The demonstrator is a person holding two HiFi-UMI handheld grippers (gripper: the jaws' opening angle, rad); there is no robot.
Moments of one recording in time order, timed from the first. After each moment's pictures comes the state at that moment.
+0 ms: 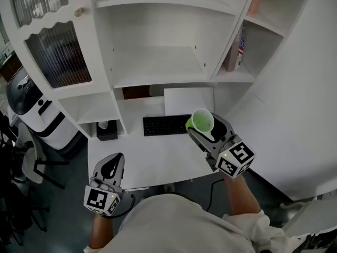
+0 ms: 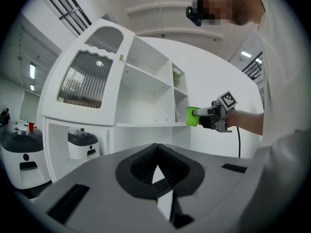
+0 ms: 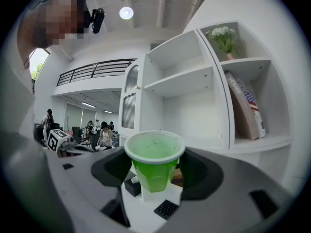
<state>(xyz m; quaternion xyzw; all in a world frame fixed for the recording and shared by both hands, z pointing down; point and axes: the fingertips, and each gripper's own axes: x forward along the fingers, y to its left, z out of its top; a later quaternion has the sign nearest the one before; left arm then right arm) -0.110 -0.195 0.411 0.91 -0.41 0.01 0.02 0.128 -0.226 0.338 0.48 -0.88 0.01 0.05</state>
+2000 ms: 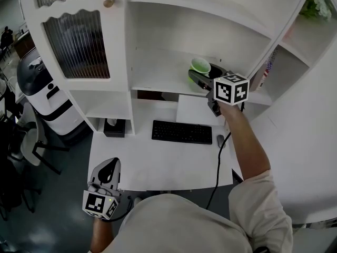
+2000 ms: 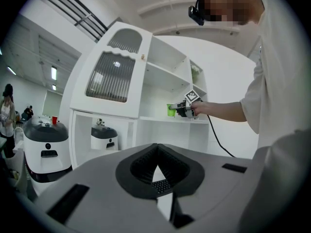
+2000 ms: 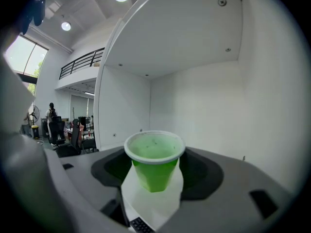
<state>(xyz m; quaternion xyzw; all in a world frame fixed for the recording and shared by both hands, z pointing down) -0.157 -0.207 0.437 0.86 -0.50 0.01 0.05 0.109 -0.482 0.311 0.44 -0.89 0.04 0.13</state>
